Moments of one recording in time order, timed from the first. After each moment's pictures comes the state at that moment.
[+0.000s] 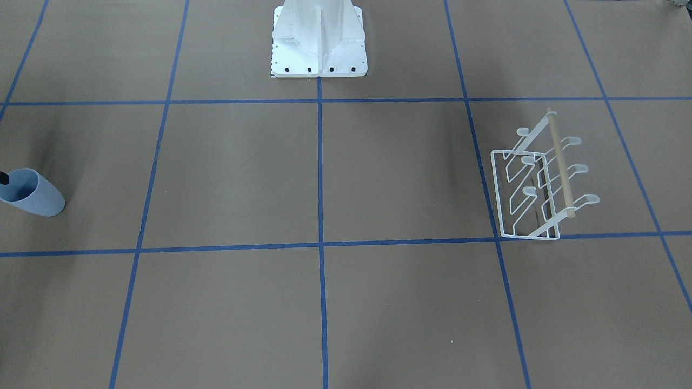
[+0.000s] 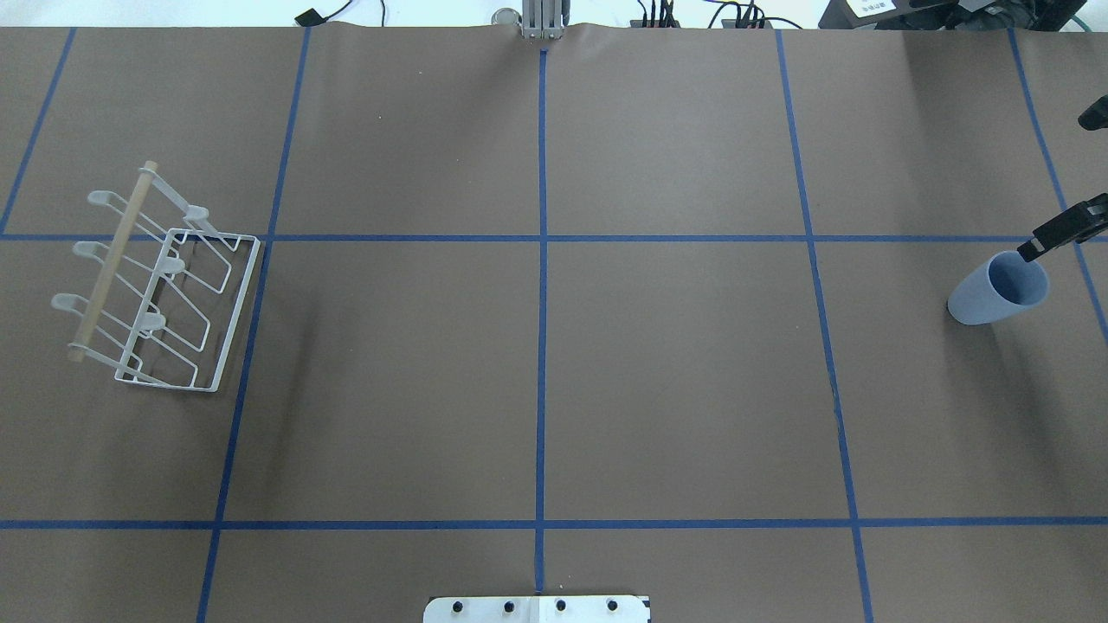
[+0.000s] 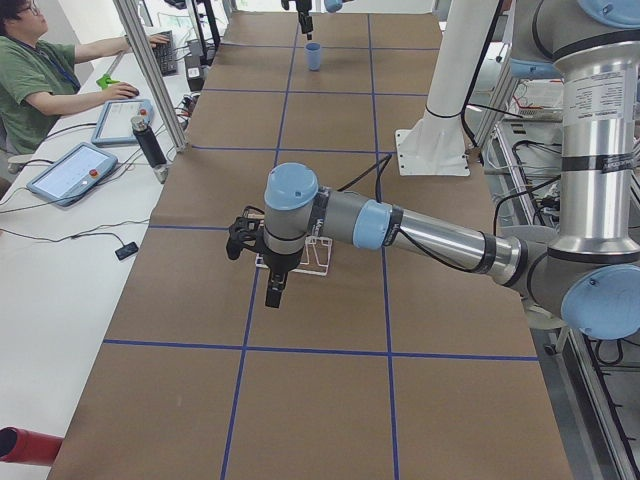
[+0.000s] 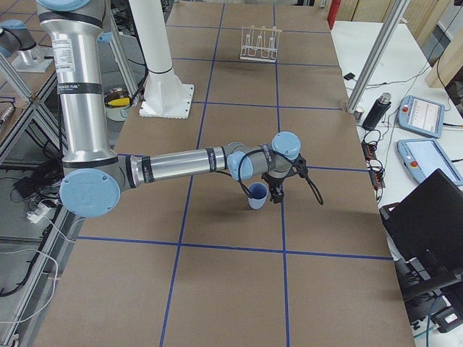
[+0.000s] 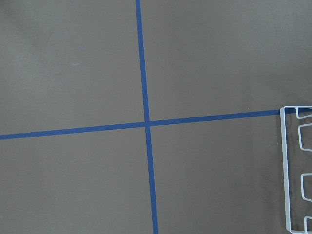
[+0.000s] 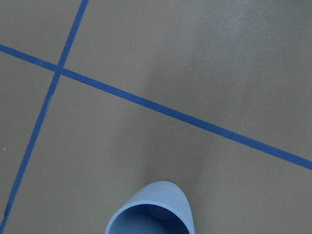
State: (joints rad) left arm -1.57 -1.49 -1.92 -1.55 -2.30 -0.08; right arm 1.27 -1.50 1.61 -1.43 2.44 0.04
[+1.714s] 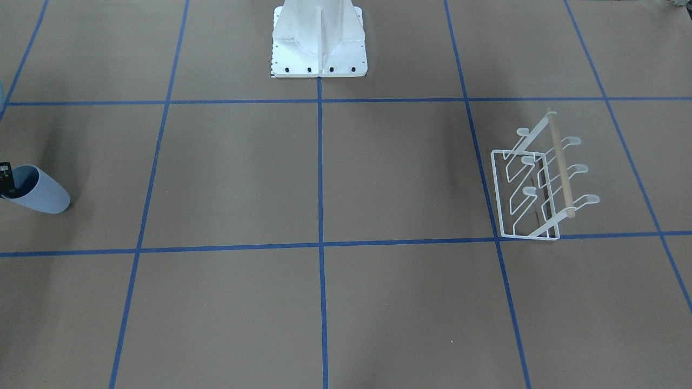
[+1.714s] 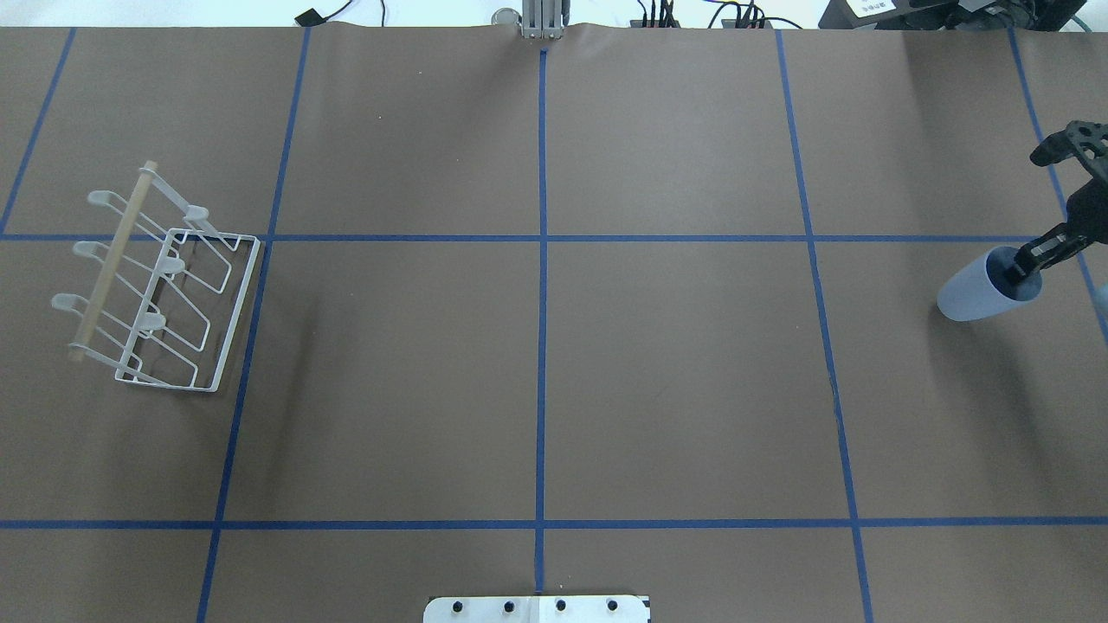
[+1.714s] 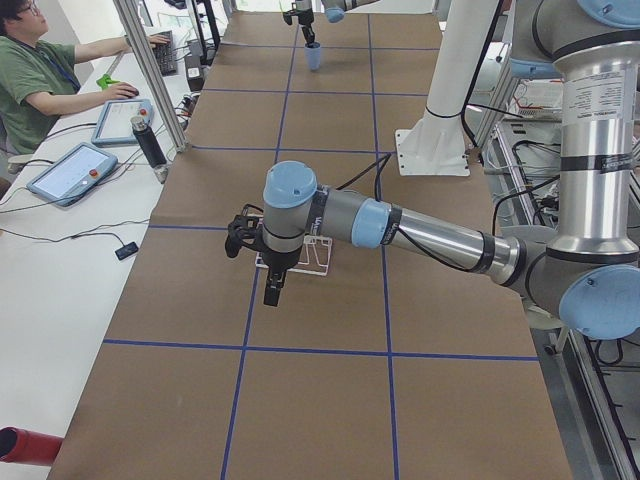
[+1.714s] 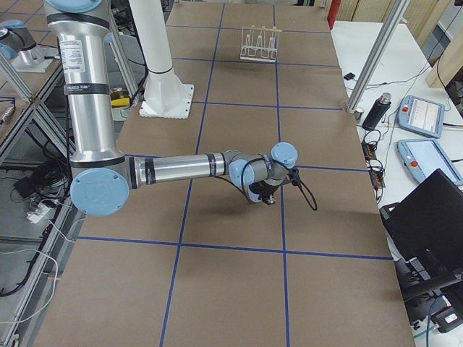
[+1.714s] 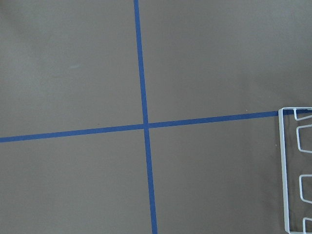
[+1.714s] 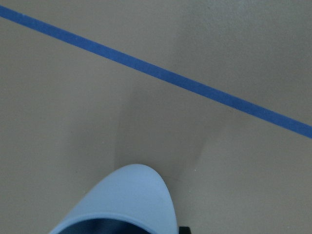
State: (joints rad) left arm -1.57 -1.50 -1.92 -1.55 -2.30 -0.09; right arm 1.20 -1.49 1.58 -1.40 2.45 0.04
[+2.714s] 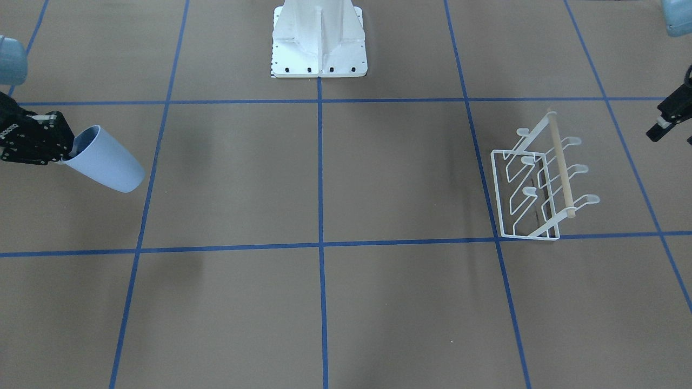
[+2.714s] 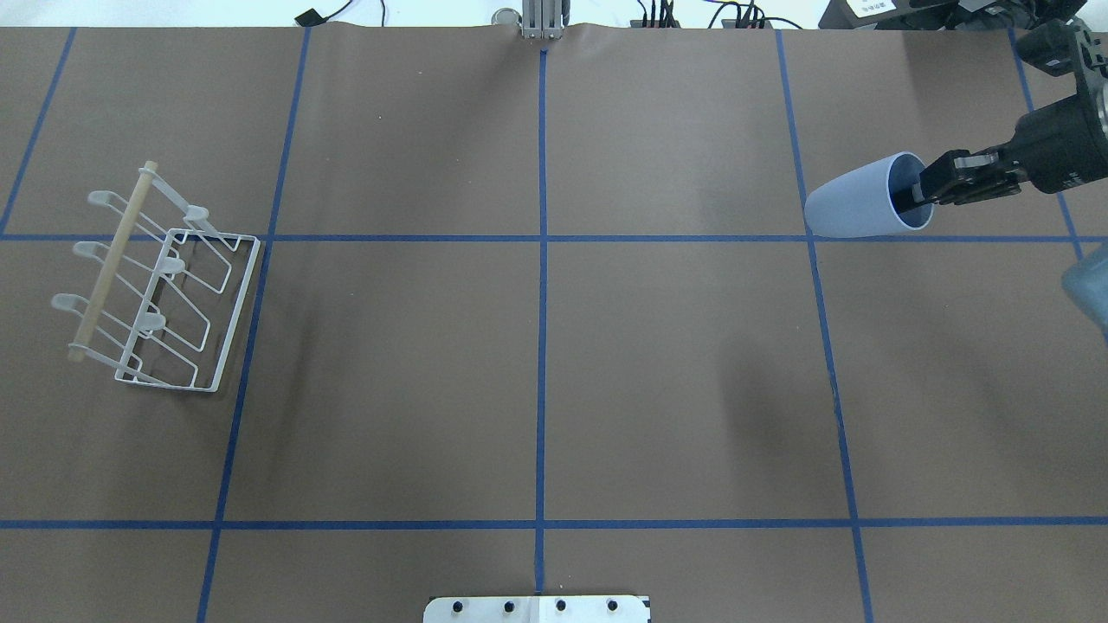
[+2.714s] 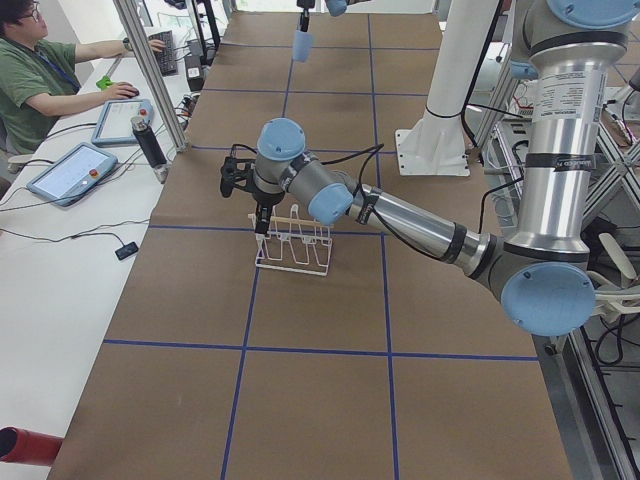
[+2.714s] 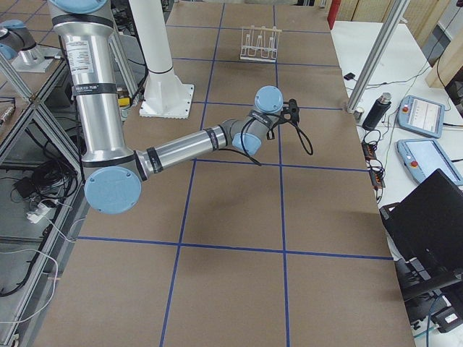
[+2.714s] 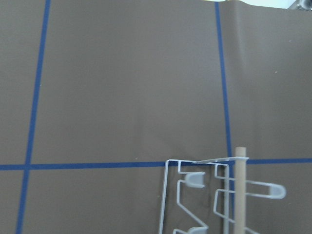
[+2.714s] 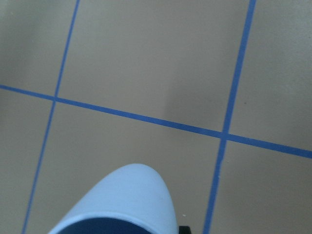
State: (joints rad) left arm -1.35 -1.63 -1.91 -2.01 -2.43 -0.81; right arm 1.15 -1.43 1.79 -0.76 2.54 1.04
